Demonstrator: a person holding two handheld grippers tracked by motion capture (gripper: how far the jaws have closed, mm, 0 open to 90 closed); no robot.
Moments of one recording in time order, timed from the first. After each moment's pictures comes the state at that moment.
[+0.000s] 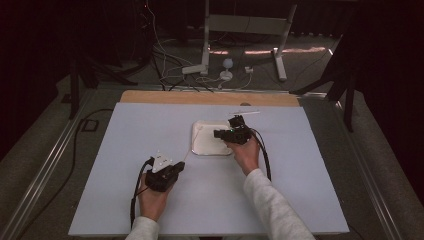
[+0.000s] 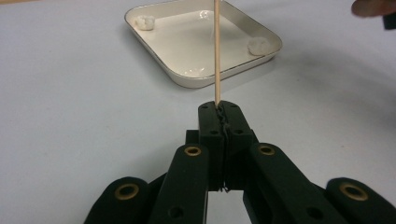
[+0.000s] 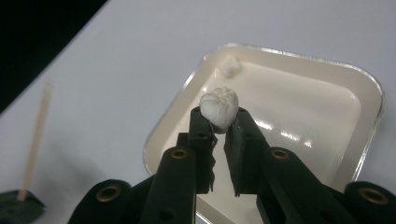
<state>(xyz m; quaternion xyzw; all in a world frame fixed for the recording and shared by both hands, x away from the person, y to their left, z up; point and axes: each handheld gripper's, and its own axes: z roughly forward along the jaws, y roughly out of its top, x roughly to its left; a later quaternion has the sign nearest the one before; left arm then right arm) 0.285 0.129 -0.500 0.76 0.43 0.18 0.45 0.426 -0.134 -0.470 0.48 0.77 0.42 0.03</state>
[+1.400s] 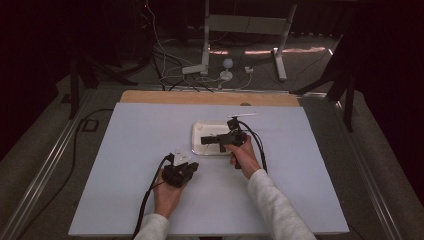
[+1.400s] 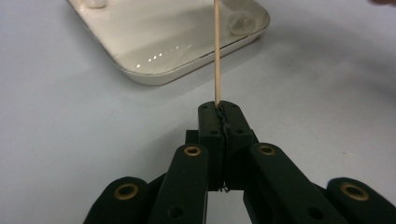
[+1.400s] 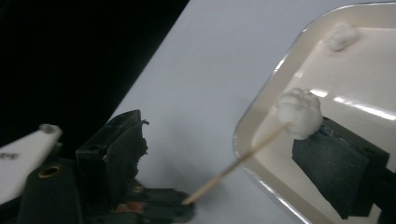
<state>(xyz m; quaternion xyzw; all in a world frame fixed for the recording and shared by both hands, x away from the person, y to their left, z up) 0.311 0.081 -0.513 0.81 0.41 0.15 0.39 0.429 -0.130 -0.482 0.44 0.73 0.49 -0.16</state>
